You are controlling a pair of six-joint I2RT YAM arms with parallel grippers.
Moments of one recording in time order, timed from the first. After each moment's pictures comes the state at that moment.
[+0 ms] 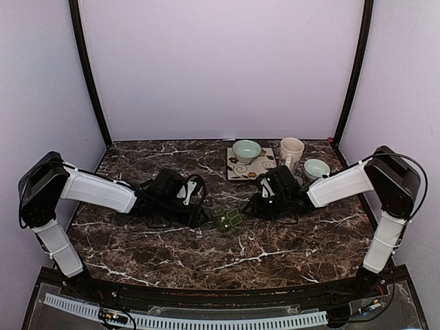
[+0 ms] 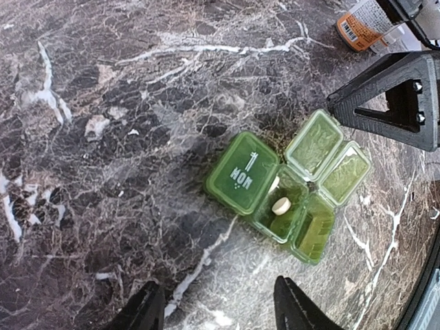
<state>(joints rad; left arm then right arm) -0.80 1.70 0.86 0.01 0.16 -0.38 0.75 1.79 0.87 0.10 -0.22 0.76</state>
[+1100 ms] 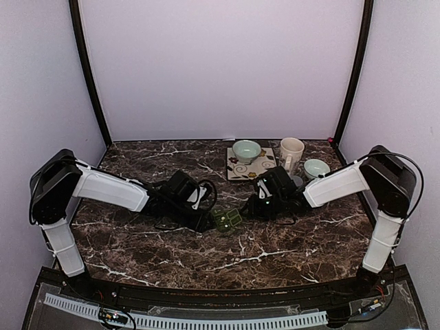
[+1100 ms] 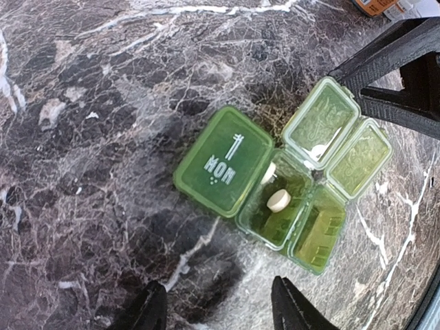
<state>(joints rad) -0.85 1.80 0.97 -0.12 0.13 -0.37 0.76 1.83 0.90 0.09 -0.23 0.77</state>
